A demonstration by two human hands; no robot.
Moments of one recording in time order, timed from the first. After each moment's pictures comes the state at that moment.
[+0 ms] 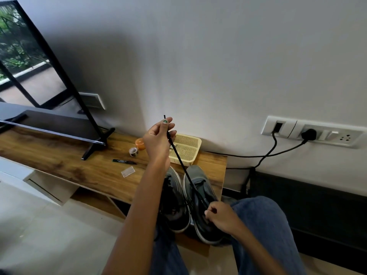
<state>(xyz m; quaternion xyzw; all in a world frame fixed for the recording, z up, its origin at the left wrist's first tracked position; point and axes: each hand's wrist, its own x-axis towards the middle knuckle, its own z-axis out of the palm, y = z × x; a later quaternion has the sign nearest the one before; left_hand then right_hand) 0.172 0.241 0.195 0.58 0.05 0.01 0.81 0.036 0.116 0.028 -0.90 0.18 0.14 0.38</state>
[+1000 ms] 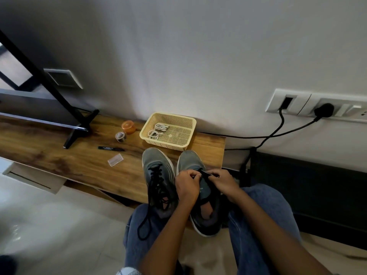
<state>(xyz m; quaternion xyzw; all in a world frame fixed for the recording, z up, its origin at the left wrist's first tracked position) 0.145 0.182 -0.009 0.91 0.00 -0.11 0.41 0.111 0.060 -0.024 -0.80 0.24 0.07 0.55</state>
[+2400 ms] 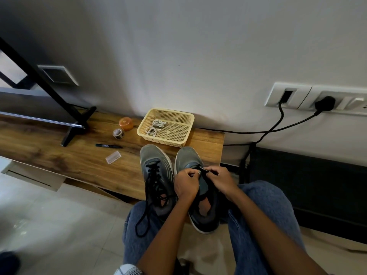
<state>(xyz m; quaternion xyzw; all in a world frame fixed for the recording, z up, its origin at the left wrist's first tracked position) 0.146 0.176 -0.029 0.89 0.06 -0.14 0.43 0.111 0.059 -0.046 -0.77 0.24 0.02 0.59</state>
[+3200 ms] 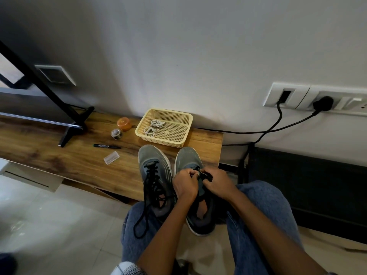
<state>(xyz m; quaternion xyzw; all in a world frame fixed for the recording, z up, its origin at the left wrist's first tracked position) 0.147 0.174 -0.028 0.93 -0.01 -0.11 0.34 0.106 0.059 -0.035 -0.90 0.09 0.03 0.42</state>
